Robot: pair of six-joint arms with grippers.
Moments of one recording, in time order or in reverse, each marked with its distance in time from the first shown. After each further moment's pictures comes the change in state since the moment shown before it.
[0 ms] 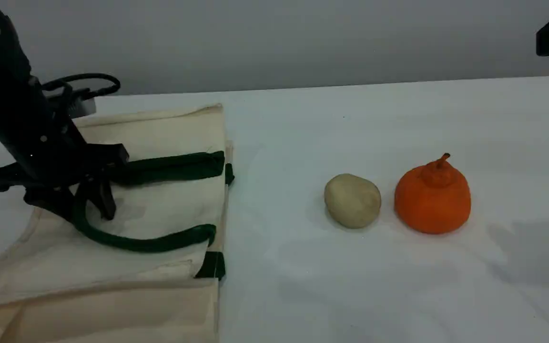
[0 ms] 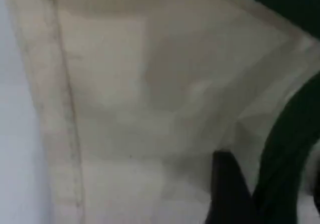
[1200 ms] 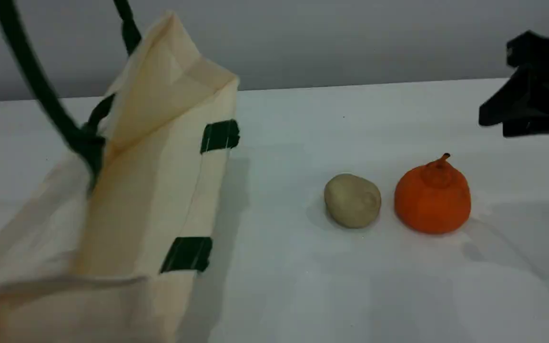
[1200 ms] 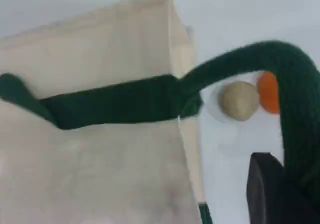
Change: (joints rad) left arm 0.000 -0.680 -0.238 -0.261 0.540 0.187; right arm 0.000 0.340 0.001 0.564 0.055 -0.526
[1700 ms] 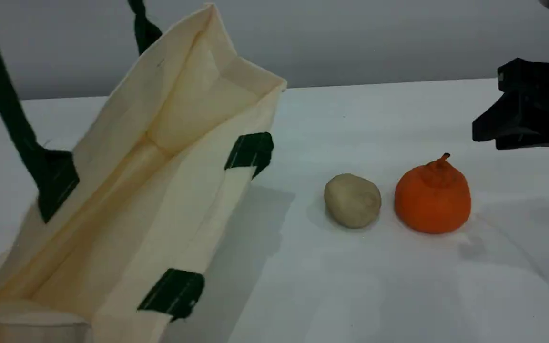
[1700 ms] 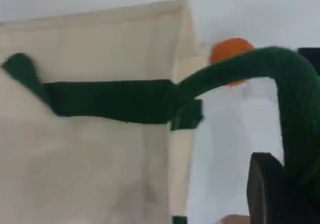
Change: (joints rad) left arm -0.043 -0.042 -0.001 -0.085 0.087 0.013; right arm 0.000 0.048 0.000 0.074 0.035 -0.167
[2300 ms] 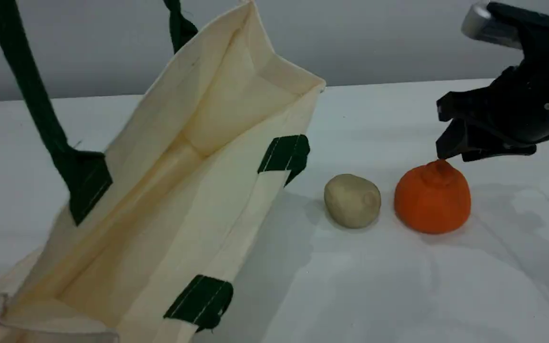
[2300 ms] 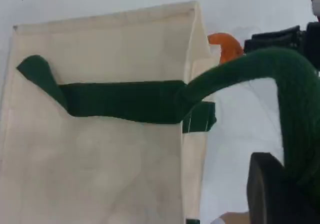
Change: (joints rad) left arm -0.039 0.004 0.000 0.004 -0.020 0.005; right arm 0.161 0.158 -0.150 0.002 -0.233 0.003
